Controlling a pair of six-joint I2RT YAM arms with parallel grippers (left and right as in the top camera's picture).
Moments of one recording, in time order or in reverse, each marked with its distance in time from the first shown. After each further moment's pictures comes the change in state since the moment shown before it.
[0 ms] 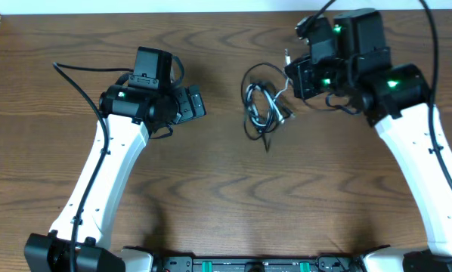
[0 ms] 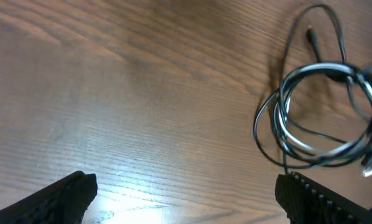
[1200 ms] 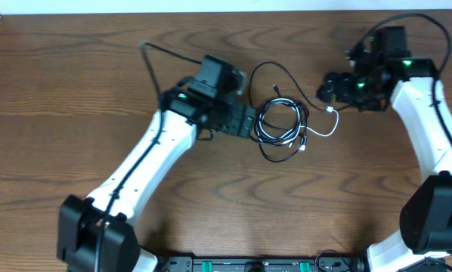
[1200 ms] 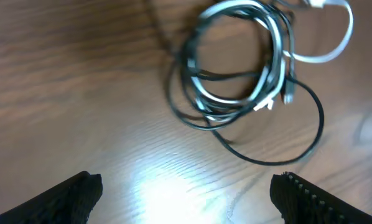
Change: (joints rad) left arm -0.282 0.144 0.000 0.158 0.102 0.346; right arm -0.321 0.209 -0.164 -0.065 0.043 0.066
